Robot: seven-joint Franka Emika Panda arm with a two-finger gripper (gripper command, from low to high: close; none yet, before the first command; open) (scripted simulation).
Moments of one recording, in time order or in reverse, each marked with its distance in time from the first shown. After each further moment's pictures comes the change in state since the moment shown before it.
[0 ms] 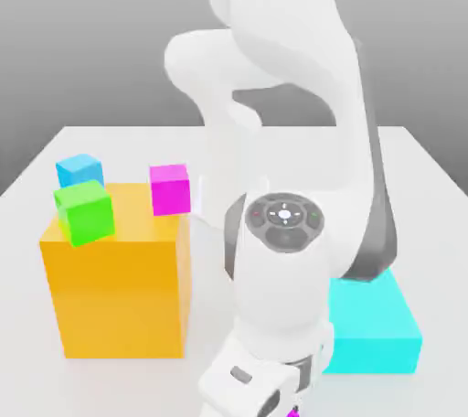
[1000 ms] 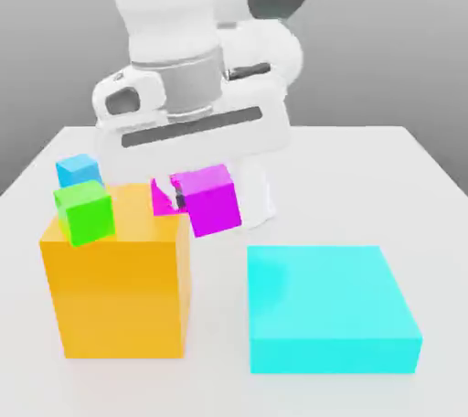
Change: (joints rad) arm -0.195 -0.921 -0.058 -0.313 -0.098 -0.618 0.635
